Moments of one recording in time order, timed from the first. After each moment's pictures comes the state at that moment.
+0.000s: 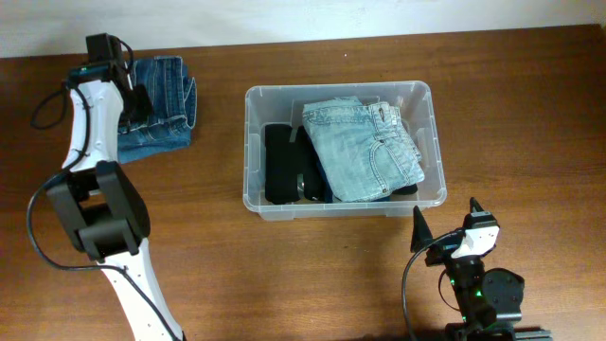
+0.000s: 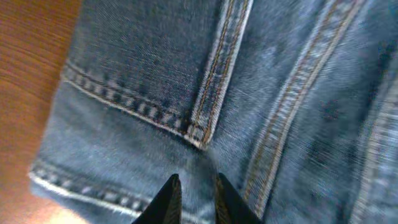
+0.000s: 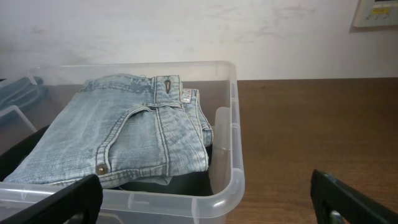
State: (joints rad) left arm 0.17 2.39 2.14 -0.98 -0.15 -0.12; right arm -0.04 0.01 0.05 -0.15 -0.13 0.04
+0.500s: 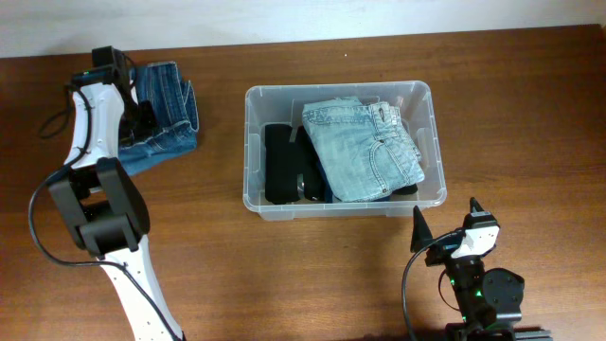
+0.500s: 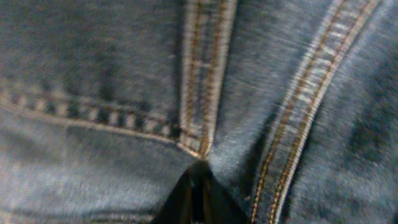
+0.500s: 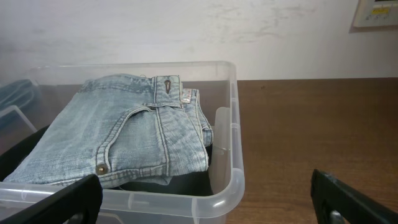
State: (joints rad) left arm 0.18 2.43 2.15 -1.14 -0.08 -0.12; right arm -0.04 0.01 0.05 -0.15 -0.13 0.04
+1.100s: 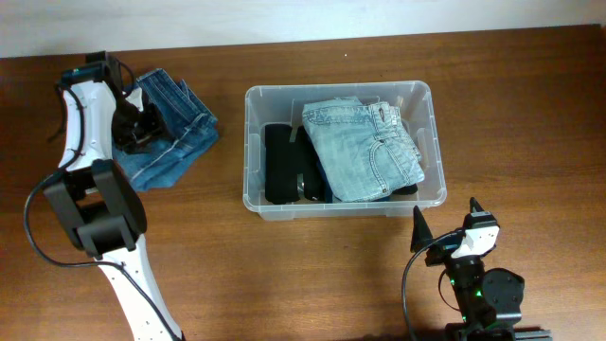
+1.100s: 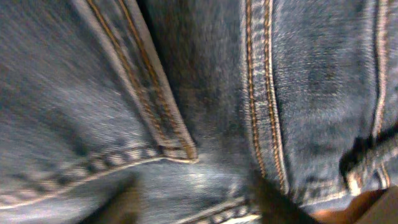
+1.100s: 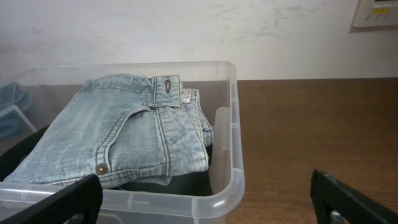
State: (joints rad) left arm 0.20 2.44 2.22 -1.34 0.22 -0.12; right arm -0.04 0.01 0.05 -0.15 -0.13 0.04
